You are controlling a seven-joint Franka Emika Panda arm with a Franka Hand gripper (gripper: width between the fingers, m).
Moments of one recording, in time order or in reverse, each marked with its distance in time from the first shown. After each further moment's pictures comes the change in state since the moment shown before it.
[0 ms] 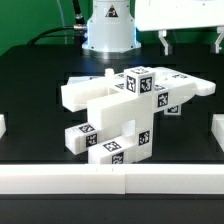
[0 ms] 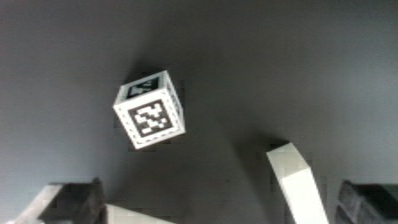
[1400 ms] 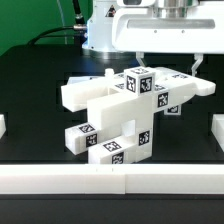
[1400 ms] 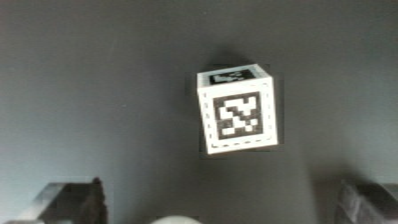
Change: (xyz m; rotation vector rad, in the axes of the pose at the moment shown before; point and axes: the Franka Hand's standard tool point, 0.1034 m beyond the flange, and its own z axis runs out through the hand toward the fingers) arm 0.028 0.036 0.041 -0.090 -0.129 -0.169
